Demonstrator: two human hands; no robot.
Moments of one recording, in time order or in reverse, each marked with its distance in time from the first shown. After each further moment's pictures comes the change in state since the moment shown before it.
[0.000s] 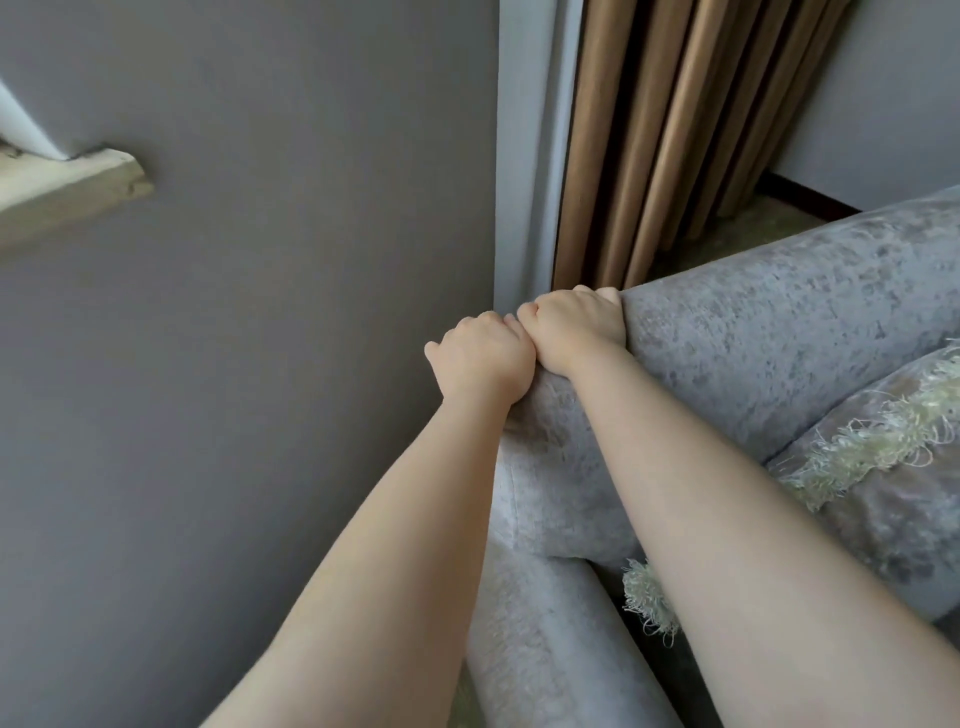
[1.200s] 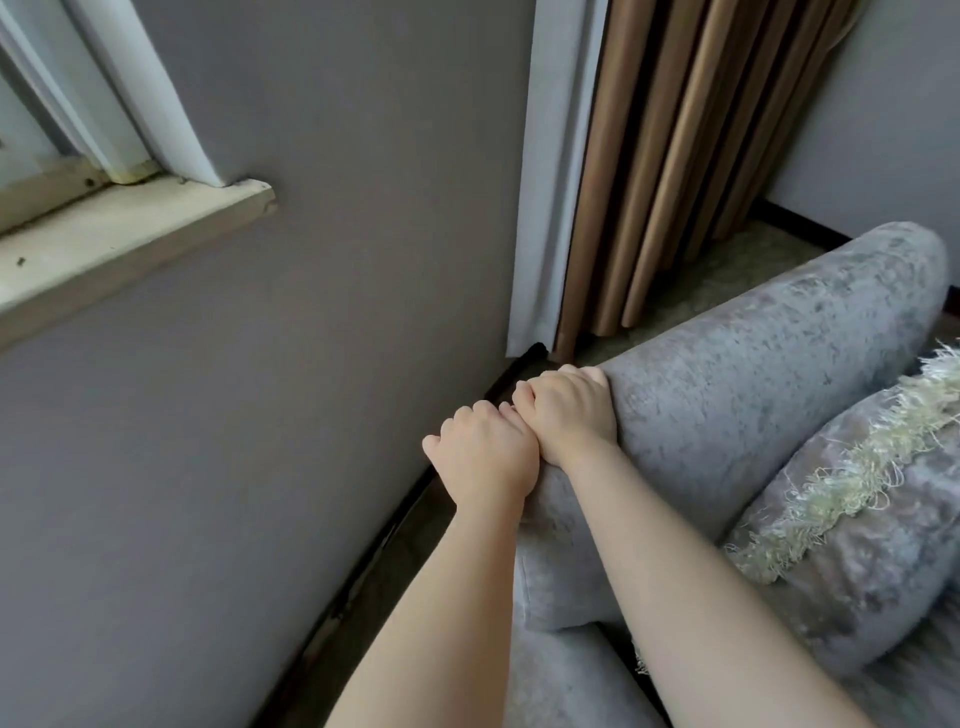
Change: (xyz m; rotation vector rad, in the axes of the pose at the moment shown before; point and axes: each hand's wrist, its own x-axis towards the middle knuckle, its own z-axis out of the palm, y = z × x) left_hand -0.135 -0.054 -0.041 0.051 0.144 -0.124; right_hand -0.134 -0.061 -0.005 0.069 0.094 -0.039
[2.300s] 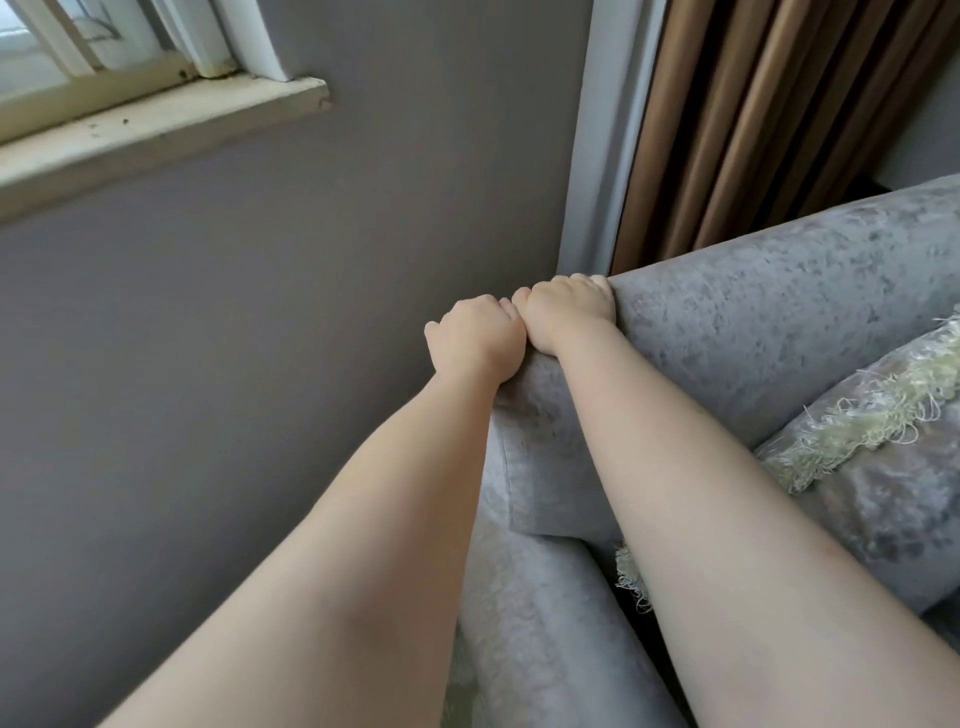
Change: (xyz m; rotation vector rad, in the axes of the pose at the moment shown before) left_hand -0.017 -0.006 -0.016 0.025 -0.075 0.007; right_hand -0.018 -0.005 -0.014 -0.107 -0.195 -0.103
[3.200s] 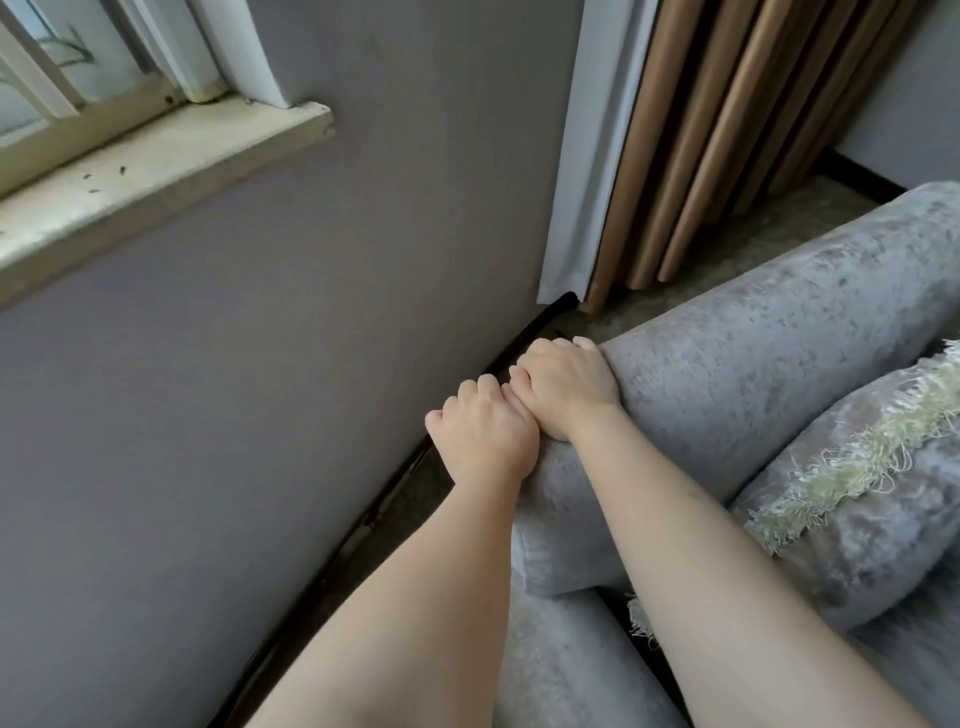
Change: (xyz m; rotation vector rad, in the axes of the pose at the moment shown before) left_hand -0.040 -0.035 -0.011 0.052 0.048 -0.036; right_hand -0.026 -0.030 0.007 0.028 0.055 -0.147
